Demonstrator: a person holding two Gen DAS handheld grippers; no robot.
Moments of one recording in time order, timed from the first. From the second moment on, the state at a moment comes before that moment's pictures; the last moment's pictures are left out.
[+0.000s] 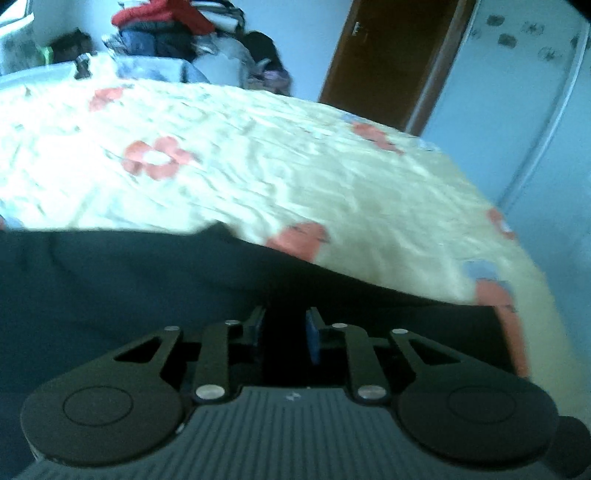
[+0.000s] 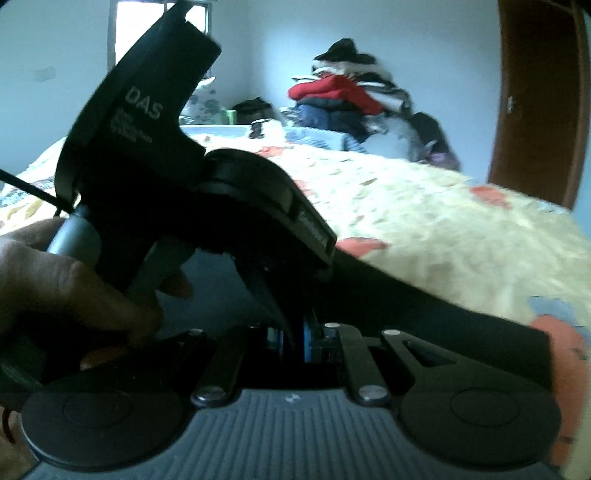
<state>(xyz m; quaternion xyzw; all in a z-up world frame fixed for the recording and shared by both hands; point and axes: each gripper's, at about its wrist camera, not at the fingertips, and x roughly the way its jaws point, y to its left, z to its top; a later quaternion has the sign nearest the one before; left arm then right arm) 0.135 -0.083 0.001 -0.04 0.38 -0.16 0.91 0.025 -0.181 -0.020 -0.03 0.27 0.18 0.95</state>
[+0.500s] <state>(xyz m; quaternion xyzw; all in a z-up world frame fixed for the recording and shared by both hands) 0.116 -0.029 0.011 0.09 0.32 0.01 0.94 0.005 -0.170 -0.006 -0.05 0.27 0.25 0.93</state>
